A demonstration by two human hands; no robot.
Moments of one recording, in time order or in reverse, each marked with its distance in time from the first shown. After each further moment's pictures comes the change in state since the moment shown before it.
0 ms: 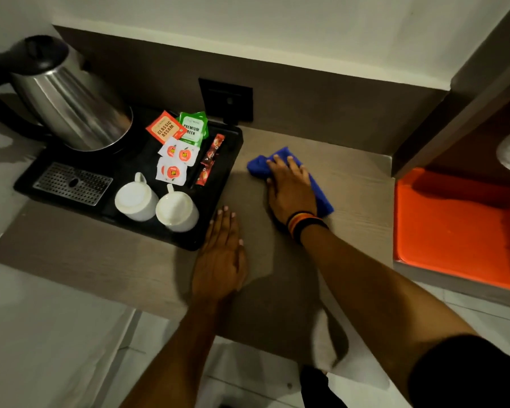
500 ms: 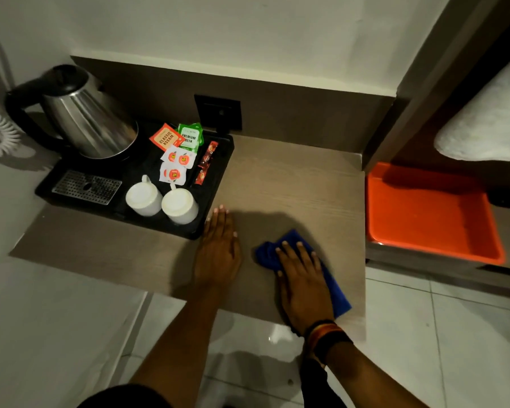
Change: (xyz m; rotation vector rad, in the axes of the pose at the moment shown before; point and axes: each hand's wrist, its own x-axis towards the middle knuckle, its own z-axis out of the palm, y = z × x) left_hand -0.018 0.015 -0.013 -0.016 -0.020 -0.039; right_hand -0.240 0.008 0.000 -0.038 -0.020 0.015
